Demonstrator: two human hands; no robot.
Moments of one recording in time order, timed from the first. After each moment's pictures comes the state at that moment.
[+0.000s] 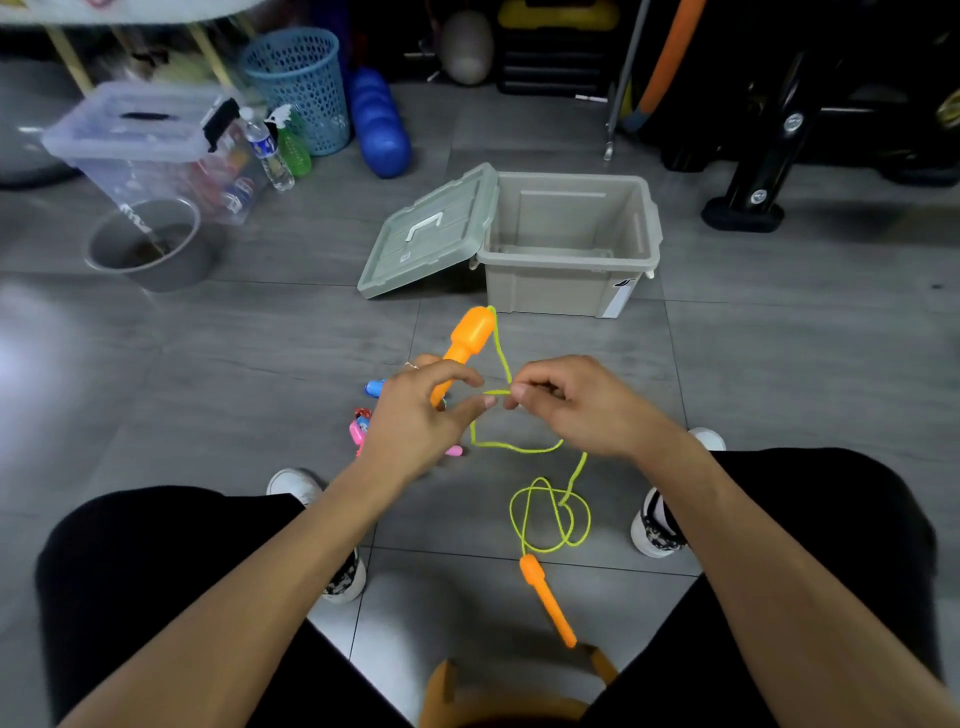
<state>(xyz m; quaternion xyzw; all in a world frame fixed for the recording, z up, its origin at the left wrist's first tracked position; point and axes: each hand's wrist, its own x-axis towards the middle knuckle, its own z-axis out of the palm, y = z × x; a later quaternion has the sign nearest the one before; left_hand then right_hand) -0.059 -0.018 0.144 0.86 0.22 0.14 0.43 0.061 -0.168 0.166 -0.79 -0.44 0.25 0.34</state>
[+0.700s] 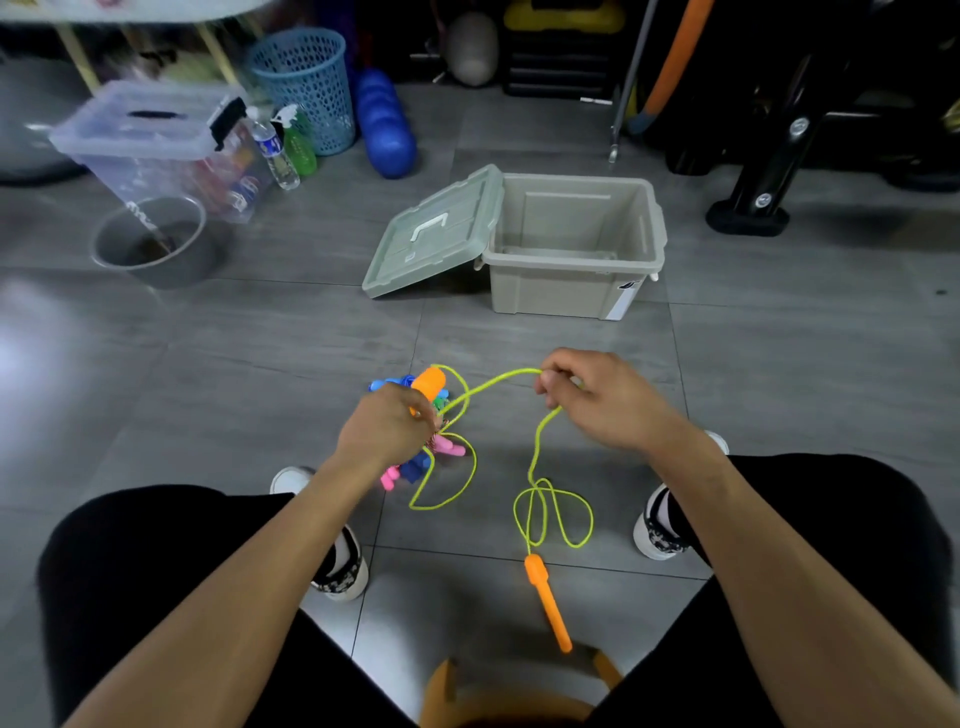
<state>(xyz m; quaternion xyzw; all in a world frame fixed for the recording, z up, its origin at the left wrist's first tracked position) -0.064 0.017 0.131 0.85 0.38 -0.09 0.35 0.071 -0.172 0.156 -0.83 -0.37 0.23 0.35</state>
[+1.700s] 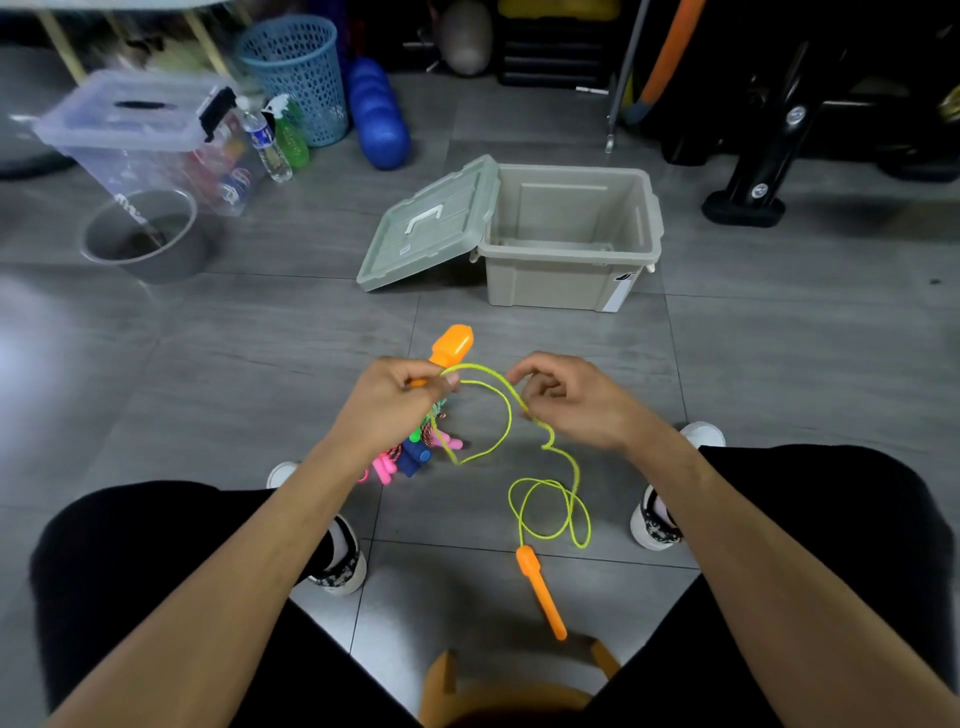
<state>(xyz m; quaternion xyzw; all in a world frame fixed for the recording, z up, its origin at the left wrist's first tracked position) -0.063 0.007 0.157 0.79 0.33 0.01 0.52 0.063 -0.163 0.136 -0.77 -0.32 0.34 0.43</state>
